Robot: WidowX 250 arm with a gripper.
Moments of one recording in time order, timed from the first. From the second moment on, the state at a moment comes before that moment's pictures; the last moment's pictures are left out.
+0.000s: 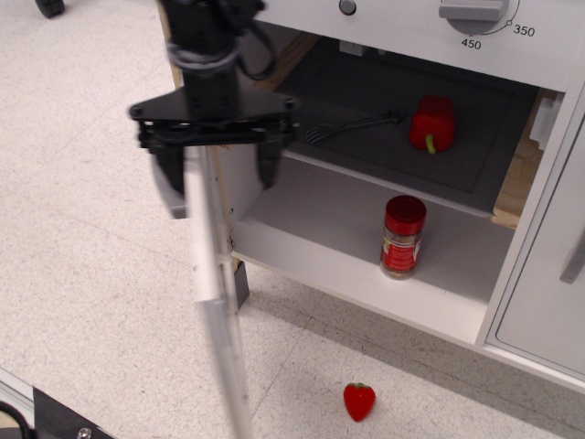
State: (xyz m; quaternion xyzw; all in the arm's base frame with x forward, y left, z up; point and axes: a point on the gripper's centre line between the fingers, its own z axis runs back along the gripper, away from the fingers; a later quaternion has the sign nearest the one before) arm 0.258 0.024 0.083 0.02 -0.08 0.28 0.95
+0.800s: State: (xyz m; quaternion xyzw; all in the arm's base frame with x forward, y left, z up) arm 0.339 -0.042 0.109 -0.03 -0.12 0.45 0.88
